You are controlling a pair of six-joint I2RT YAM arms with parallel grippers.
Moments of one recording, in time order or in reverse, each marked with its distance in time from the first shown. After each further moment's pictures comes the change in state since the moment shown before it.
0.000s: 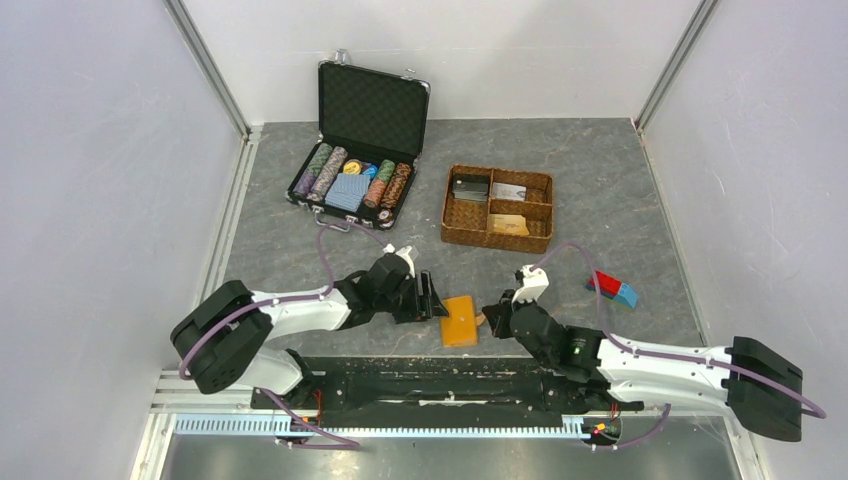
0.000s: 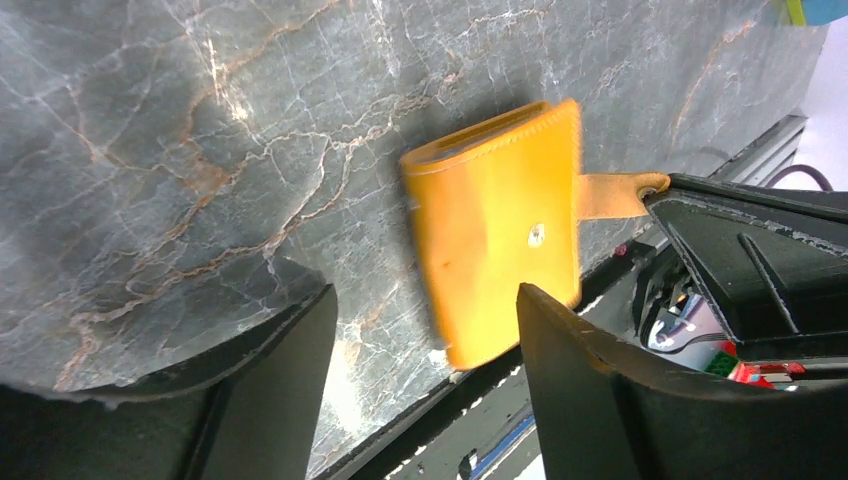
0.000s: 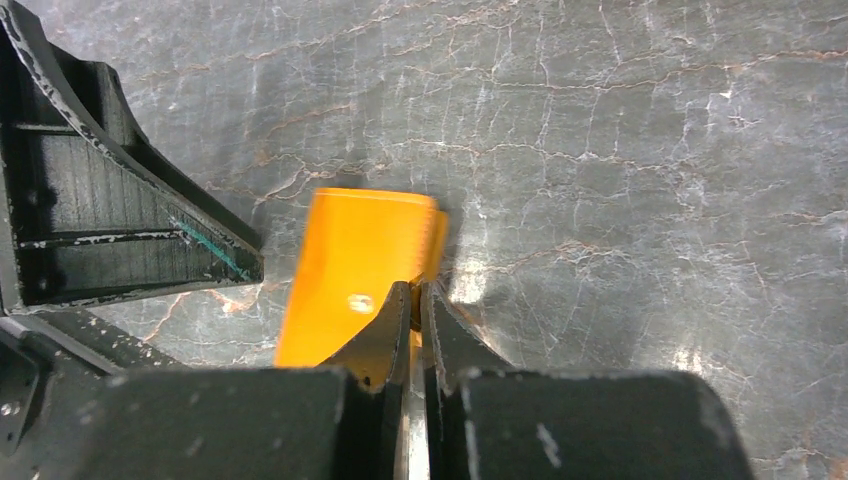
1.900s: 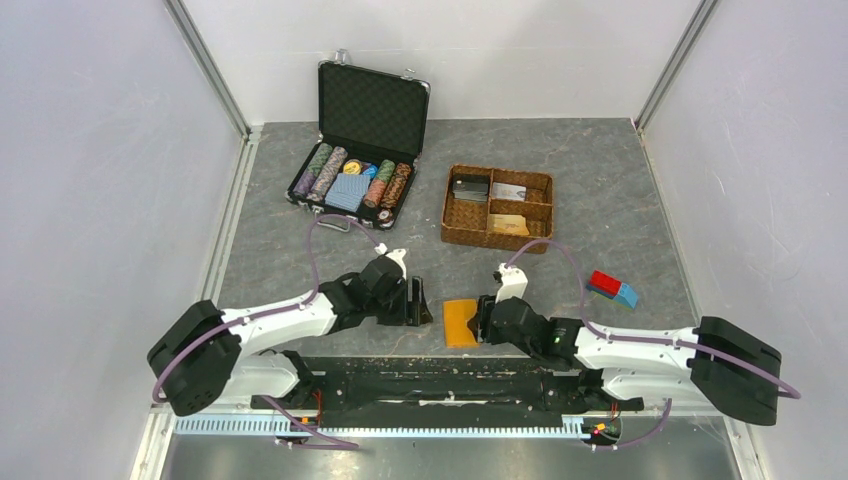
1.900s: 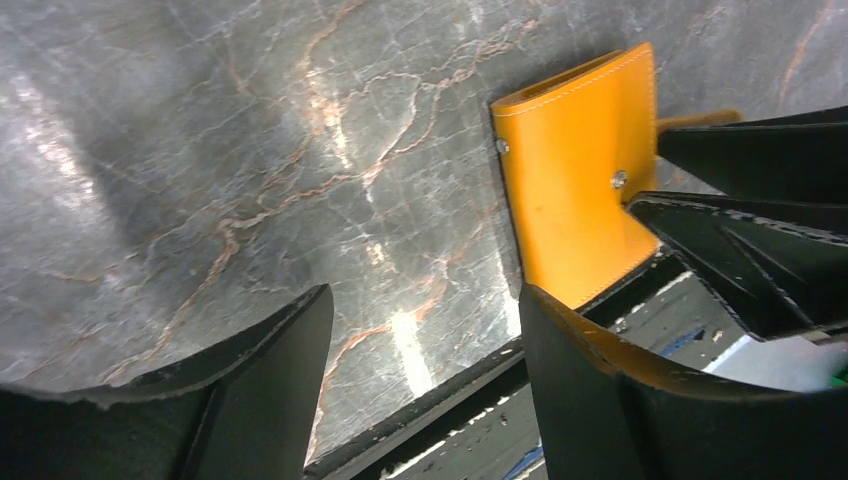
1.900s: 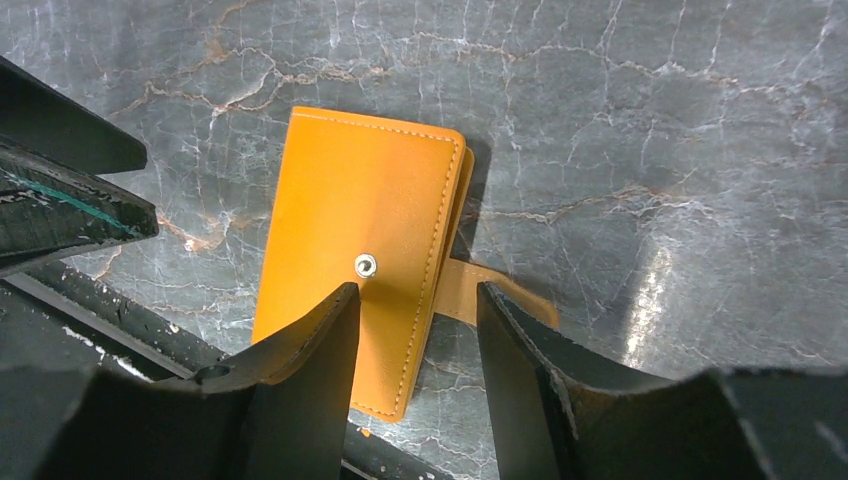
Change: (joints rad) left arm -0.008 -0.172 0.011 -0.273 -0.120 0.161; right arm -0.030 0.213 0.108 -0.088 -0.177 0.026
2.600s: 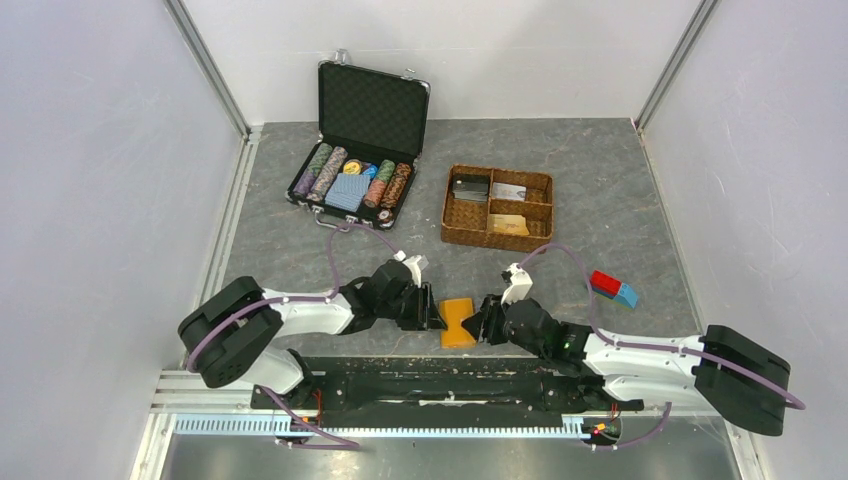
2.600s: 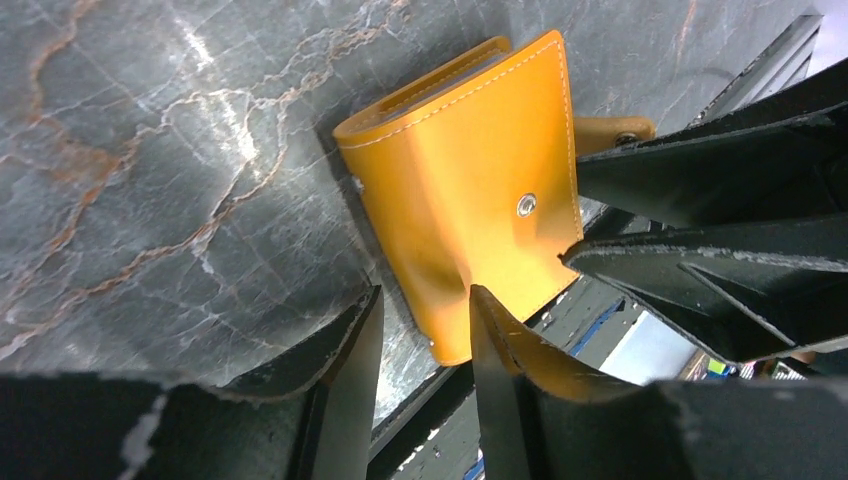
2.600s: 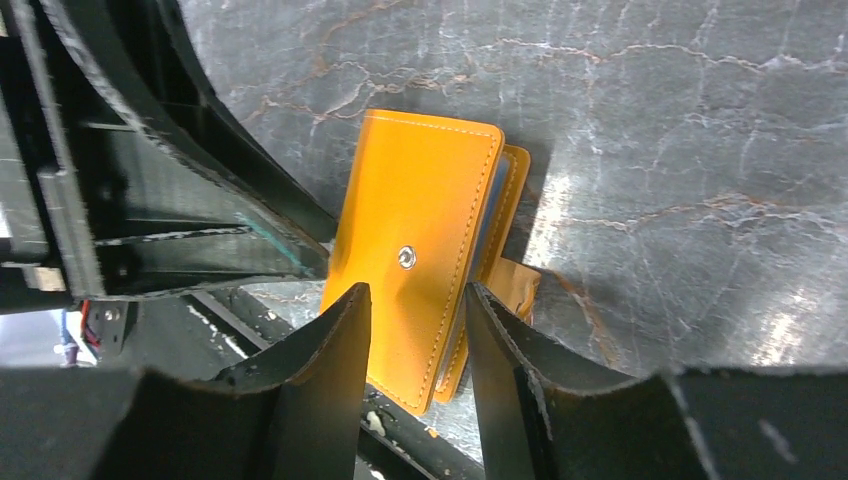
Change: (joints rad) left arm -0.019 0.203 -0.050 0.361 0.217 -0.084; right arm -0.047 -0.064 -0.132 0.256 -0.147 0.061
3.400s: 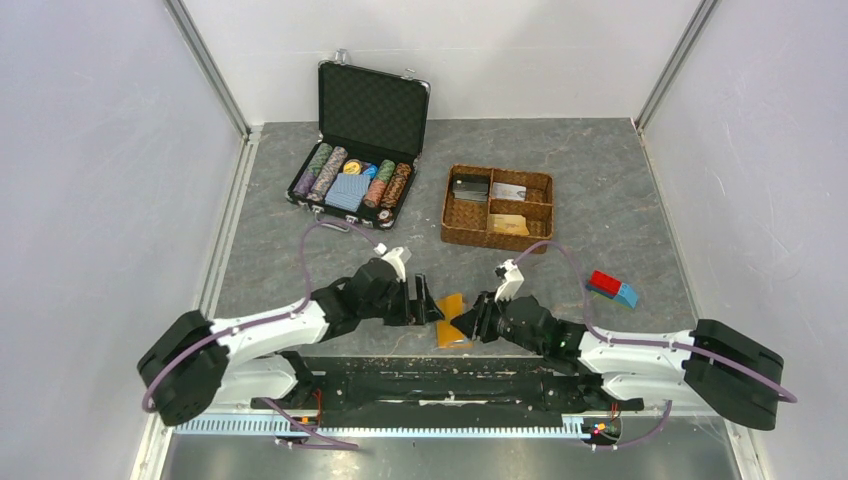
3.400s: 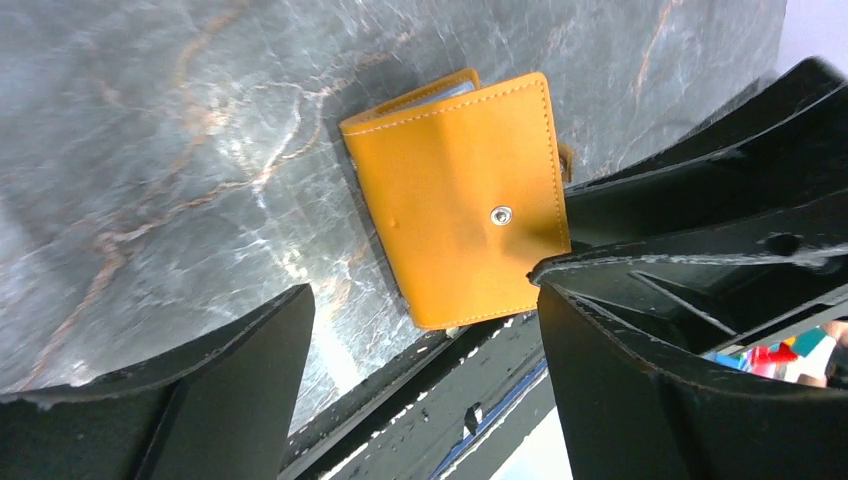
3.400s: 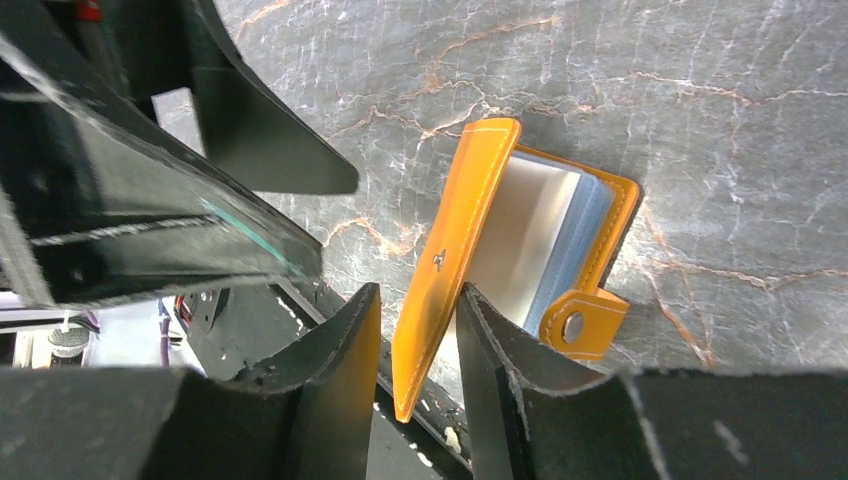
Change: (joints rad) left arm 0.003 -0.230 -0.014 -0.155 -0.105 -0.012; right arm -0.002 0.044 0.000 0.175 -0.097 0.007
